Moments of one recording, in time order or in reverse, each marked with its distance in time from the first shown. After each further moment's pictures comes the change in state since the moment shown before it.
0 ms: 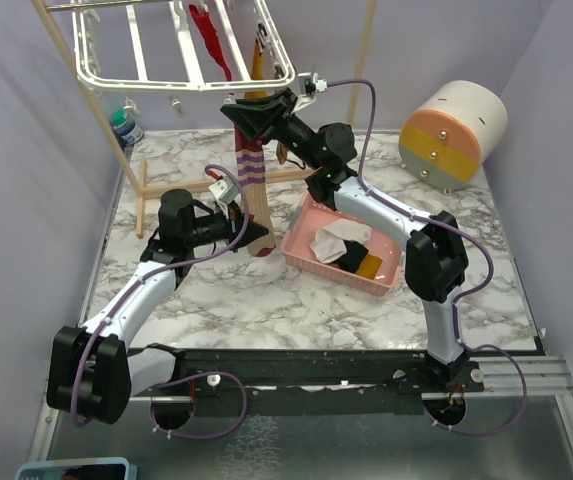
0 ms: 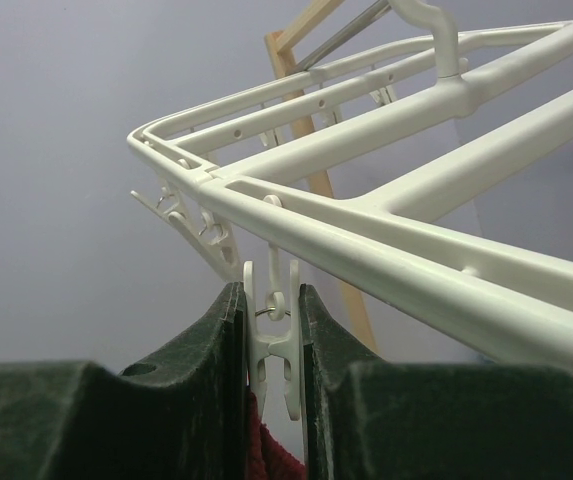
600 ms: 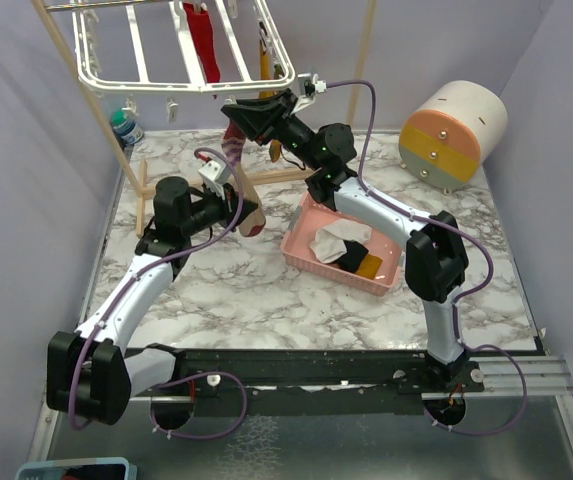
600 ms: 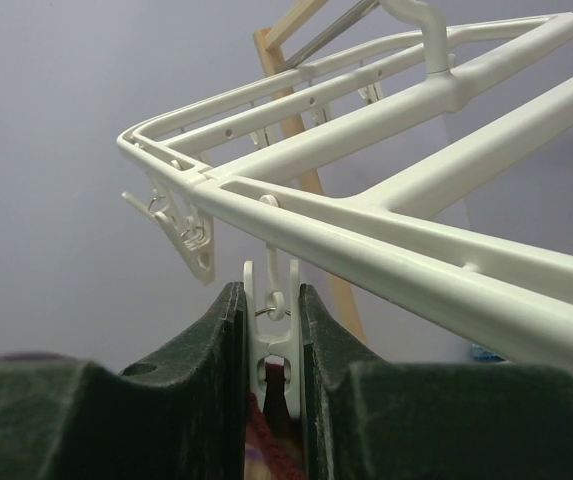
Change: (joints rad) left arm 0.008 -0.028 0.080 -0.124 -0.286 0.034; right arm 0.000 0.000 -0.008 -0.006 0.000 -0.018
